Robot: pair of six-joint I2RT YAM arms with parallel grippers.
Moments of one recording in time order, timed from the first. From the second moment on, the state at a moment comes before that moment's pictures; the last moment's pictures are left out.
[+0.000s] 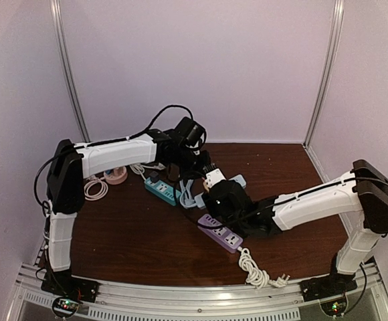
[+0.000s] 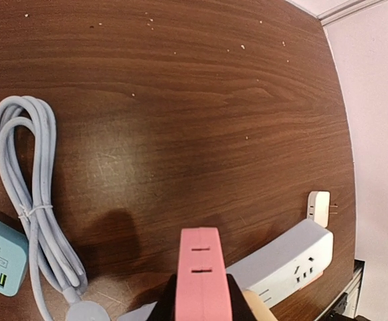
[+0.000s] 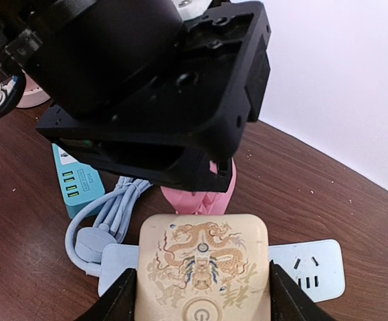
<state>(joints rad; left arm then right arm) -0.83 2.13 1.86 -0.56 0.06 -0.83 1.12 1.71 0.96 0.23 0.81 0.13</state>
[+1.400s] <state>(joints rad) -0.79 2.15 1.81 -0.47 0.22 -1.00 1.17 1.77 0.96 0.24 0.96 0.09</state>
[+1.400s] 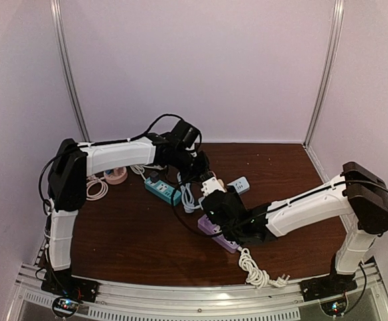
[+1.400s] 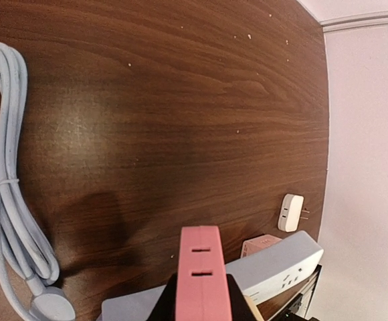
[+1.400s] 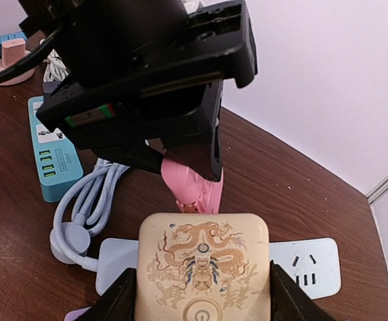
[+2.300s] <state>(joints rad) -0.79 2.03 1.67 -0.32 0.19 -0.96 1.16 1.68 0.94 0.23 0.90 0.04</state>
